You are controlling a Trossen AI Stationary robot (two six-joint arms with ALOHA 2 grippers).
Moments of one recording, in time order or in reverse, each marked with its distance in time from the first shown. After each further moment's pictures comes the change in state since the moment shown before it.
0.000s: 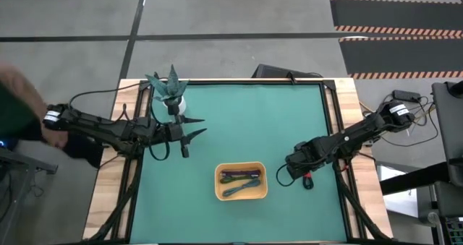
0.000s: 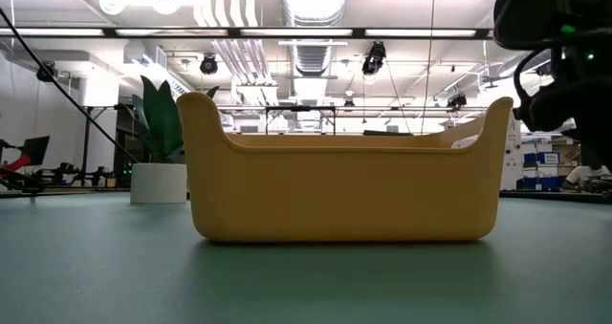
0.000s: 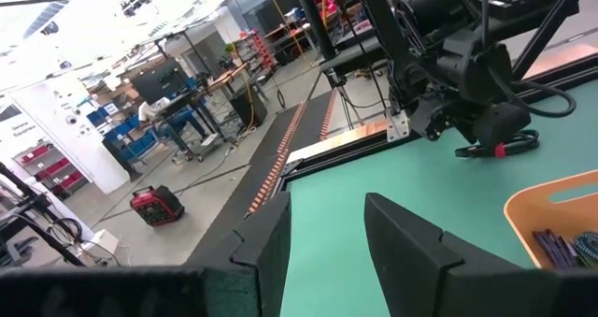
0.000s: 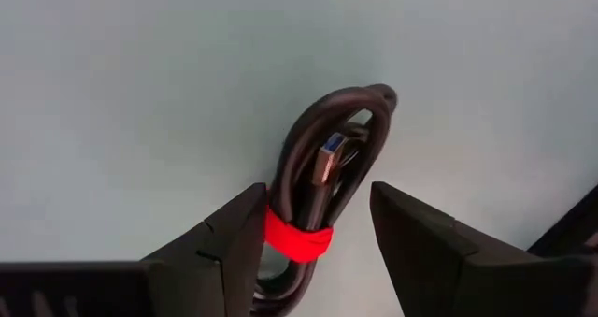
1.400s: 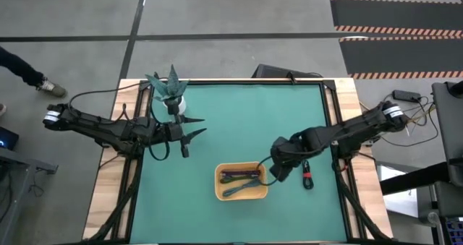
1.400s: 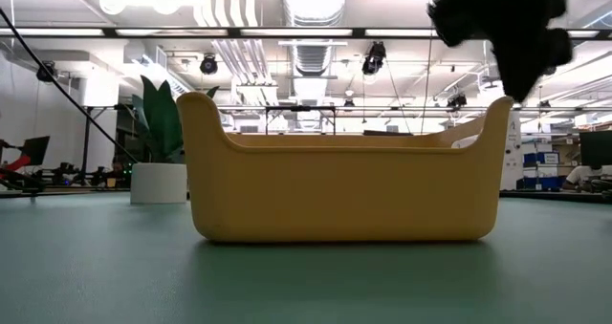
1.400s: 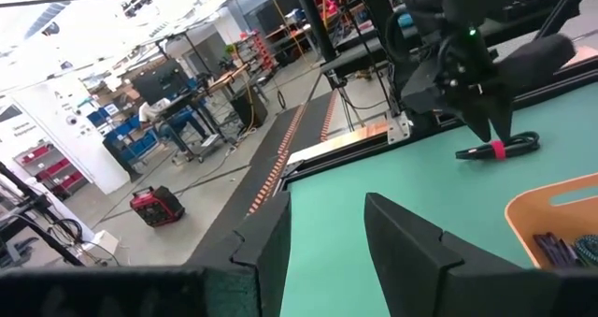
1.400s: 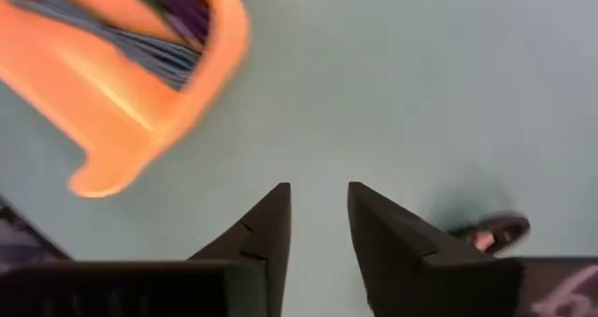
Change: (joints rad) left arm 0.000 0.000 0.004 0.000 0.000 0.000; right arm -0.062 0.081 0.429 -0.067 0.091 -0.414
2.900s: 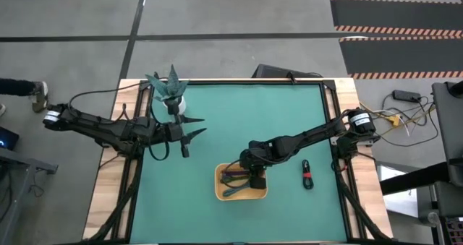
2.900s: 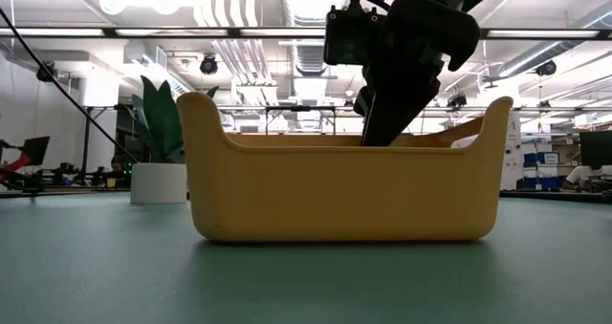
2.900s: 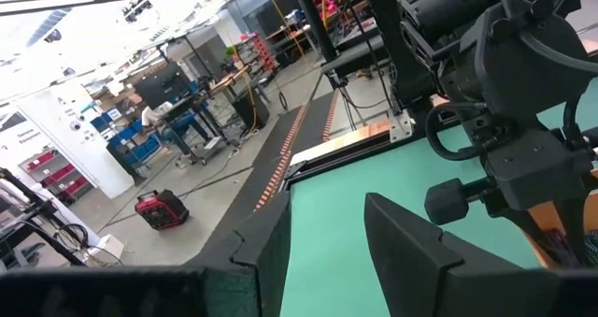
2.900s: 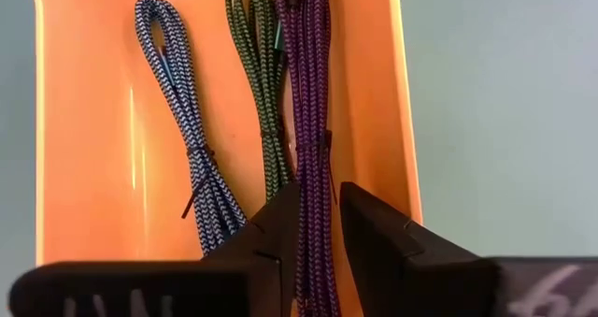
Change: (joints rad) left arm 0.000 0.000 0.002 -0.001 0.000 0.025; right arm -0.064 0.358 0.082 0.520 0.033 -0.838
